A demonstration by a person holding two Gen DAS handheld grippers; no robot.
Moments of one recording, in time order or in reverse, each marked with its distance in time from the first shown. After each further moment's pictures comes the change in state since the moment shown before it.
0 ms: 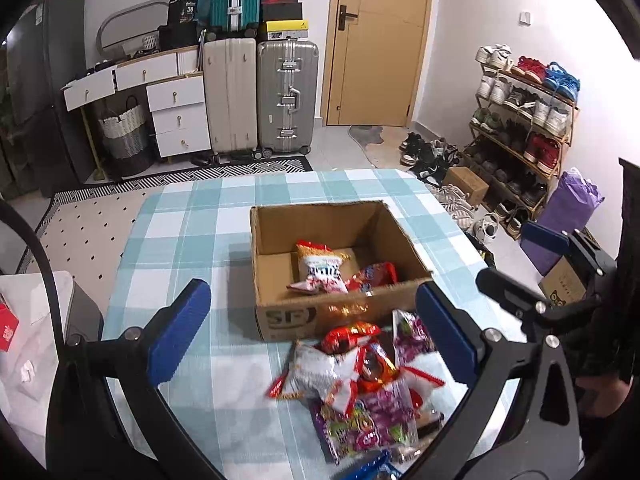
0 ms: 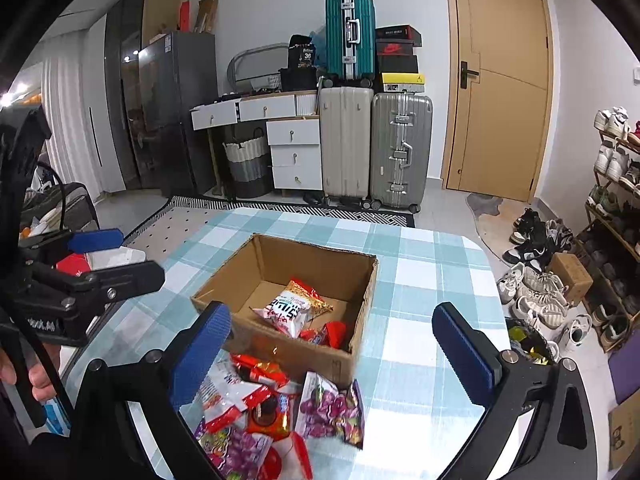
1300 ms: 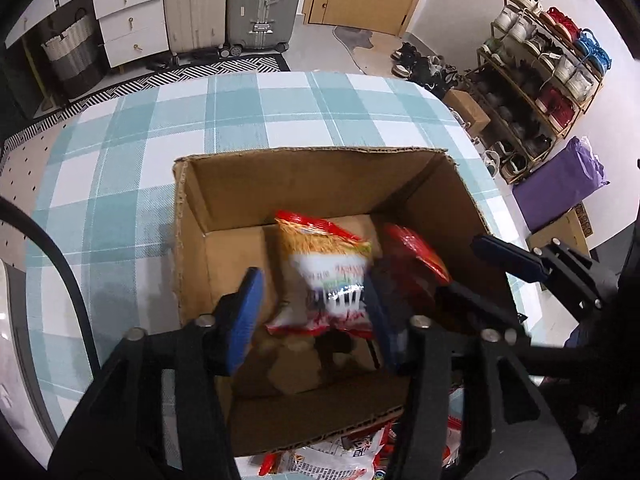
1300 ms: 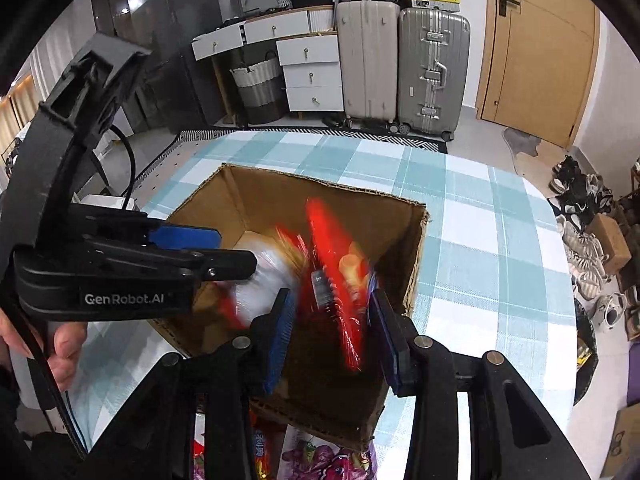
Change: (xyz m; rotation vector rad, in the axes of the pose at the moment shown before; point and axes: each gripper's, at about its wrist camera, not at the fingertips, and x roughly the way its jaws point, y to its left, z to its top) left arm 0.249 0.028 0.036 -0.060 0.408 -0.120; right arm 0.187 -0.014 0.003 -0.014 0.301 0.100
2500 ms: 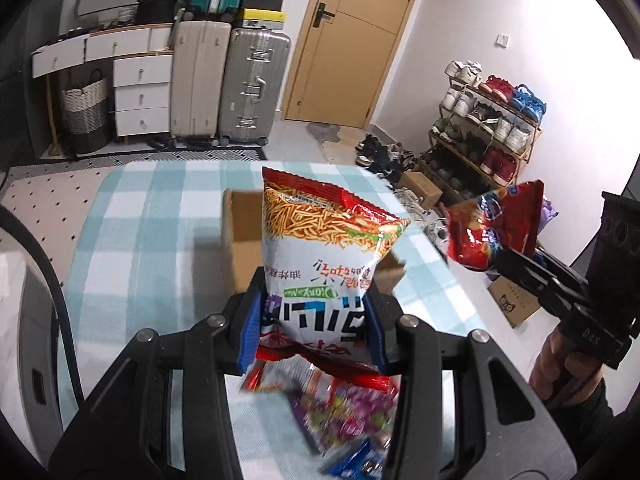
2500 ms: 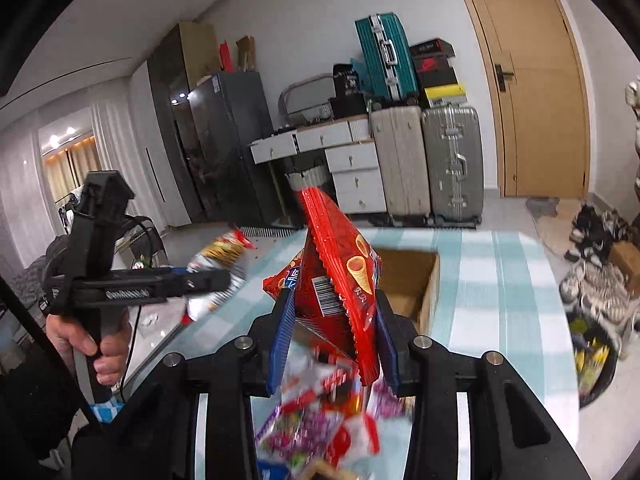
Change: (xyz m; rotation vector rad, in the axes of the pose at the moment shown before) left arm -0.186 -0.005 -0.119 0.026 -0.375 -0.121; right arm -0.210 0.048 -0.084 0.038 -0.429 0.179
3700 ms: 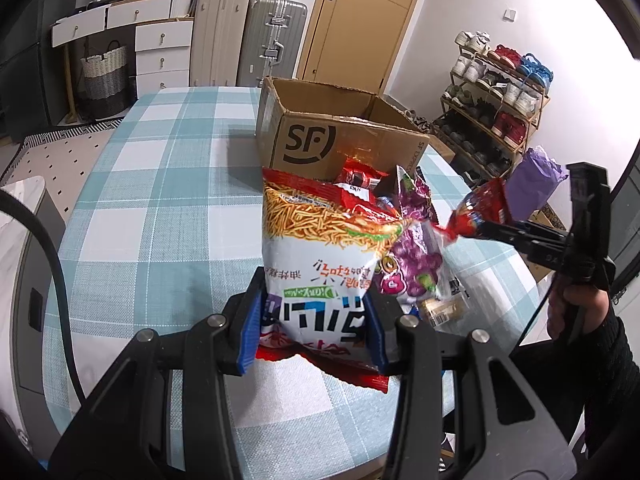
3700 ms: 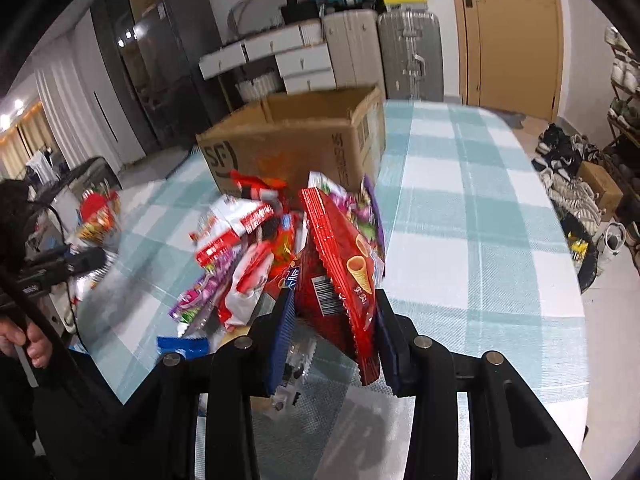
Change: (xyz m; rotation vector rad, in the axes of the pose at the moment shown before) left arm -0.027 0.036 -0.180 -0.010 0.091 0.064; right arm 0.015 -0.050 -0.139 0.077 0.313 -0.149
